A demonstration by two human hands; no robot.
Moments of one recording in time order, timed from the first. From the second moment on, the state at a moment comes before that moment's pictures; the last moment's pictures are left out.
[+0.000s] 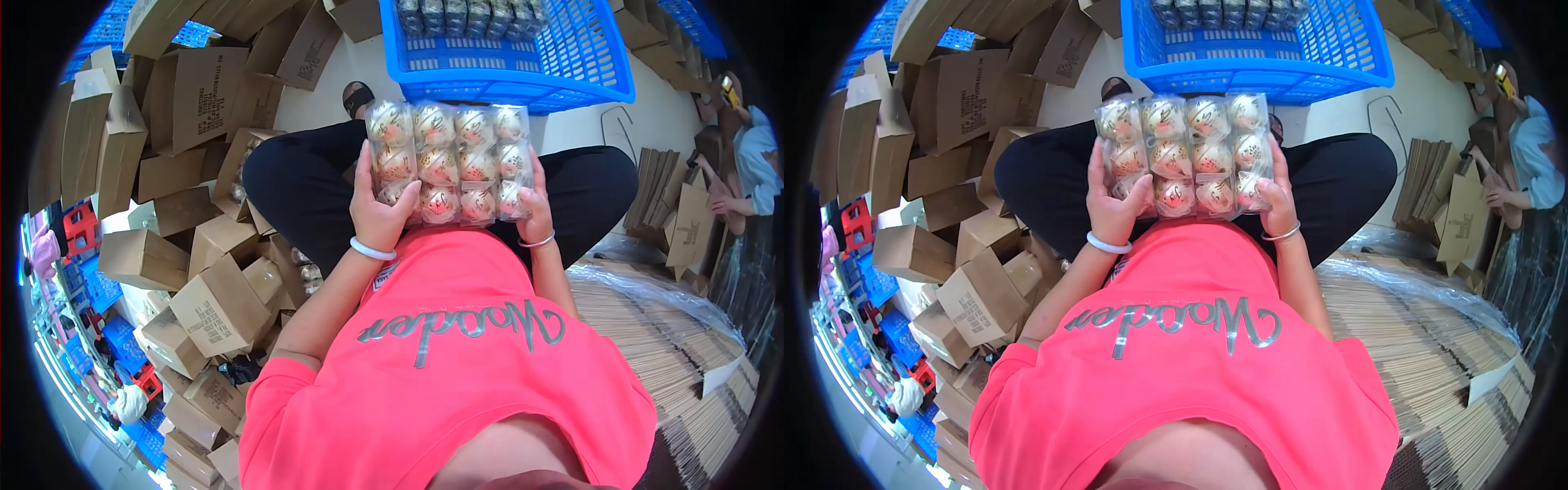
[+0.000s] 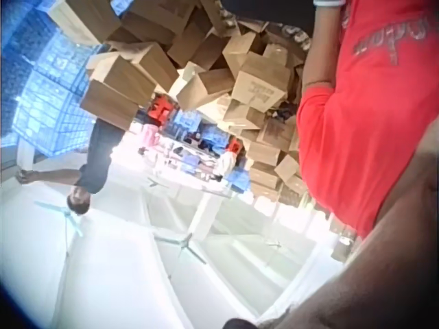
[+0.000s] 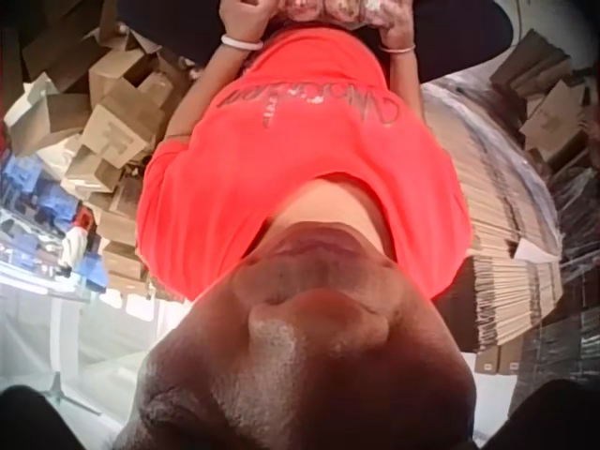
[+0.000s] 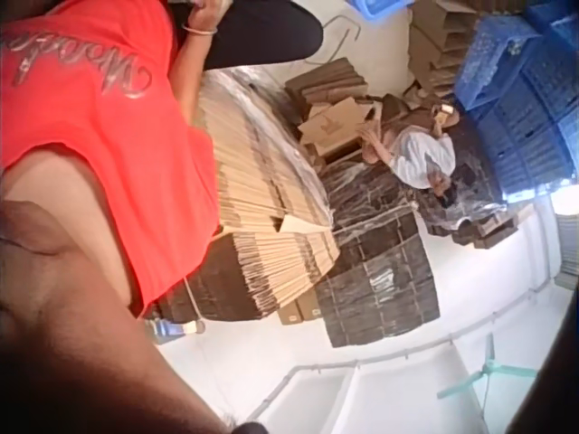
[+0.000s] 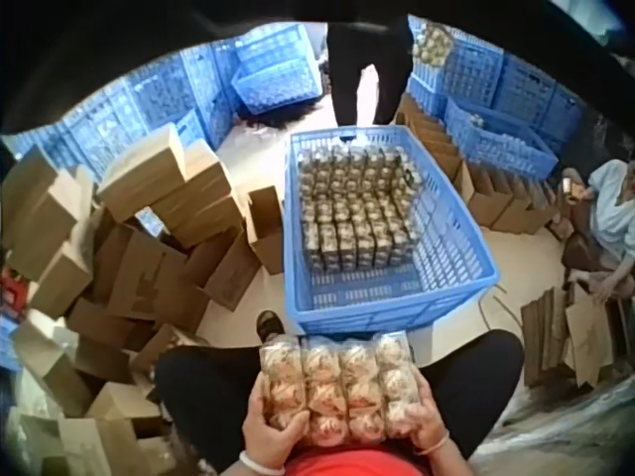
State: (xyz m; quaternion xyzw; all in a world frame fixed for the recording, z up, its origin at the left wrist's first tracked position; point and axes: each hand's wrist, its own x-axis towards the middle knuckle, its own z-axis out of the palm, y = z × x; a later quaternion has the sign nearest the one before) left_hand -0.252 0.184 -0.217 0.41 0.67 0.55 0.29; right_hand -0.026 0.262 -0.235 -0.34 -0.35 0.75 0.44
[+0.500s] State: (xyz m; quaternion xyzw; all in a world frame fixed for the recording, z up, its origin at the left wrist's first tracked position) left_hand -0.285 0.217 -0.294 0.34 0.75 0.31 0.48; right_hand -0.029 0.308 -0.267 -0.48 -0.32 0.78 0.24
